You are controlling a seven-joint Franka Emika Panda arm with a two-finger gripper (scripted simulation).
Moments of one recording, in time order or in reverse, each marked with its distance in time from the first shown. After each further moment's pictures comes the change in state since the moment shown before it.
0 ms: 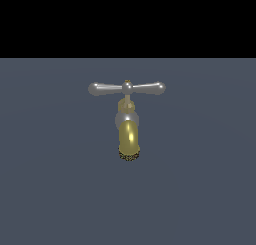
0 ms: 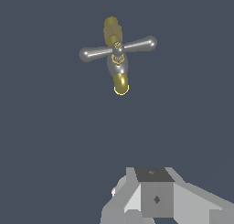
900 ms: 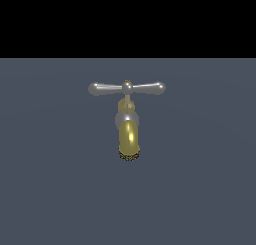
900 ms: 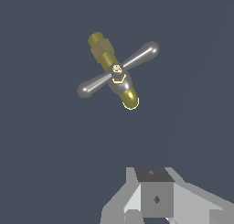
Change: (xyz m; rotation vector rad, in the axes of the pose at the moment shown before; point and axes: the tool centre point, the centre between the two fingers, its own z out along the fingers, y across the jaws) arm 0.092 -0.033 0.048 0.057 -0.035 0.358
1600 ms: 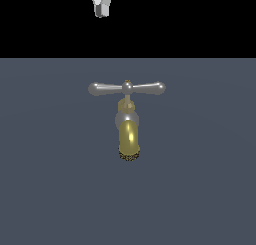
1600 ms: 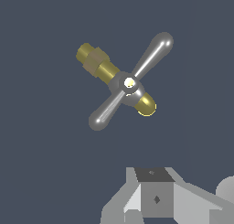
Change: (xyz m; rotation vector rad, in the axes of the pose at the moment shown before) arm 0.060 -0.054 0.068 0.005 -0.021 0.344
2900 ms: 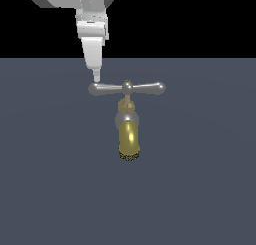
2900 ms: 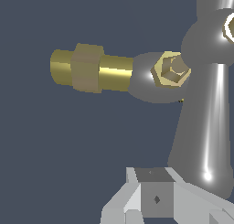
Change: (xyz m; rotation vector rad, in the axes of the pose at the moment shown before) arm 0.044 -0.094 0.159 -0.032 0.065 0.593
